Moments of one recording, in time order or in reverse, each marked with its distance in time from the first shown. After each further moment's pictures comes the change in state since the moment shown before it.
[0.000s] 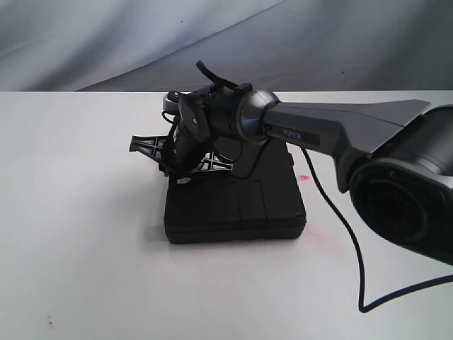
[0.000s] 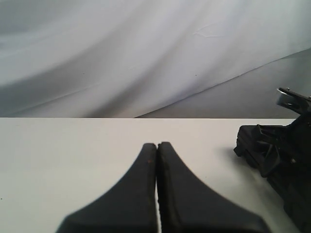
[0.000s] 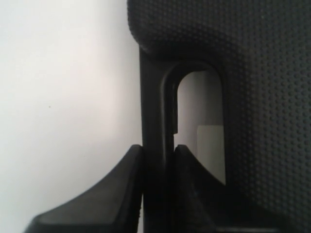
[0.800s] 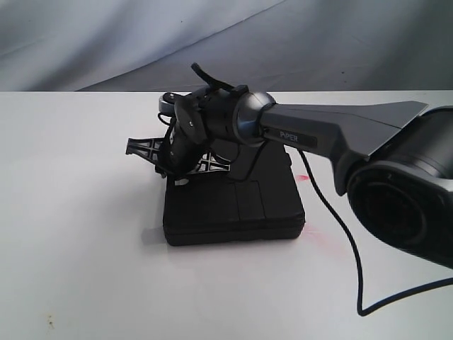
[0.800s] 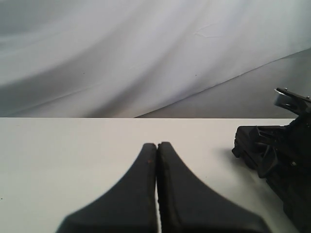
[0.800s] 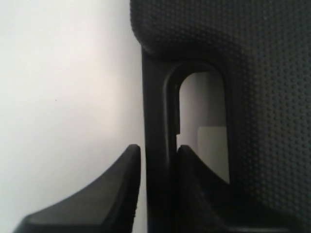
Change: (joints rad) left arm 0.000 0.000 0.000 0.000 0.000 0.000; right arm 0.011 0.000 0.000 -0.024 0.000 -0.004
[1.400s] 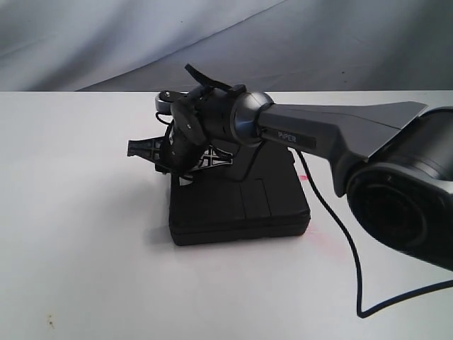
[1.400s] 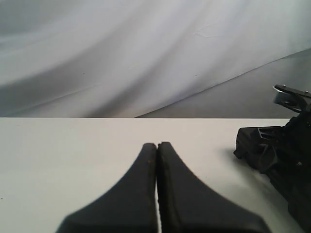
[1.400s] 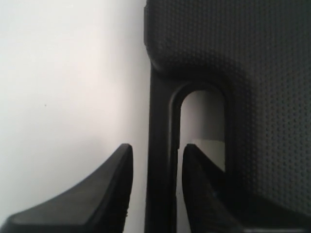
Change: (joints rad) left arm 0.000 0.000 0.000 0.000 0.000 0.000; right arm 0.008 0.000 -0.004 -0.110 0.010 0.008
